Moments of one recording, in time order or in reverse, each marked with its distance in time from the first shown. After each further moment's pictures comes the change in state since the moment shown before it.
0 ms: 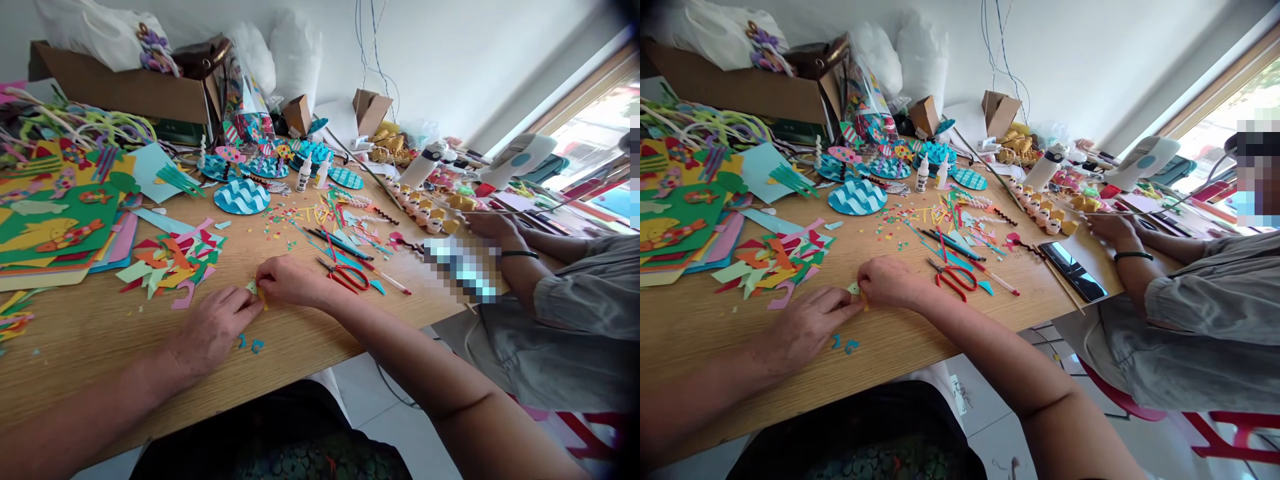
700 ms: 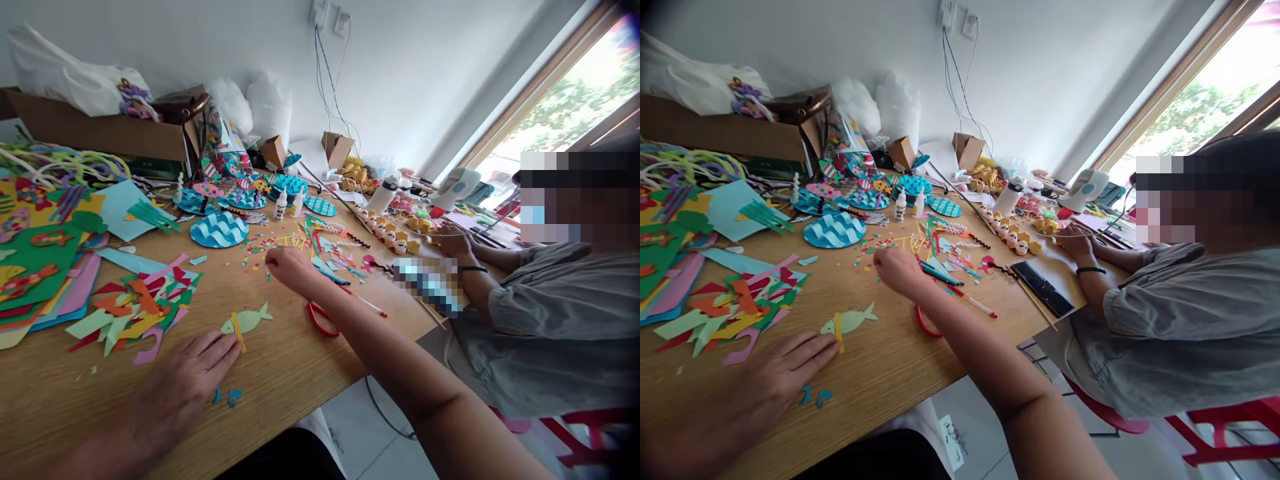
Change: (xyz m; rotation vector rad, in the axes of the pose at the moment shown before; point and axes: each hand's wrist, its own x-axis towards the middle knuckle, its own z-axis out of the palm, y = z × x) left_hand -0.005 -0.008 0.009 0.079 0.162 0.124; right_hand 0.026 0.066 -0.032 -0.254 0.336 0.204
